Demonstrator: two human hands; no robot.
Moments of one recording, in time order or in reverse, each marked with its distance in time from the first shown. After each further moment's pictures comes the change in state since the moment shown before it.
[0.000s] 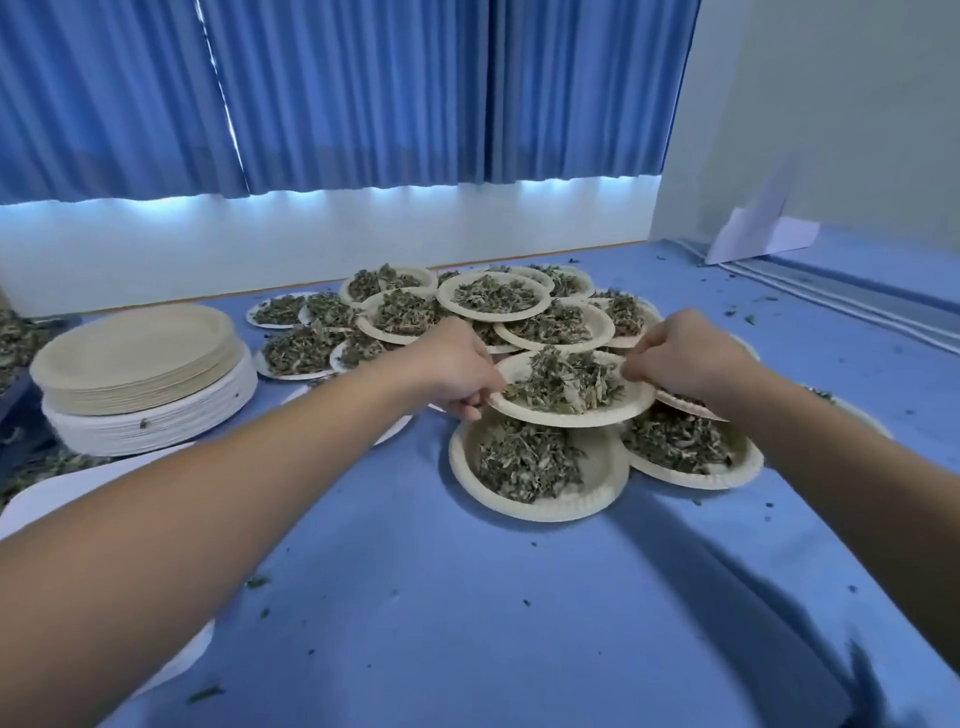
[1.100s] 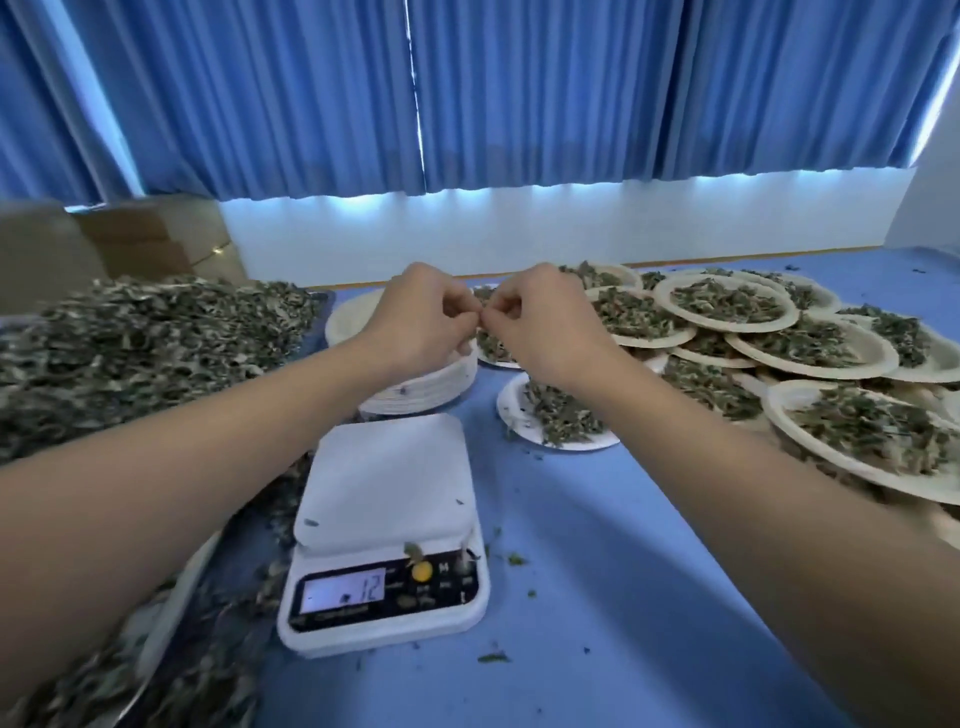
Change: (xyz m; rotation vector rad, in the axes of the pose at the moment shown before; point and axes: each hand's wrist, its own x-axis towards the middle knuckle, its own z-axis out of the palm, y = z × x) left_hand -0.083 -0.124 -0.168 0.257 0.568 0.200; right_hand -0.064 -0.272 0.161 0.167 -0.101 -0.718
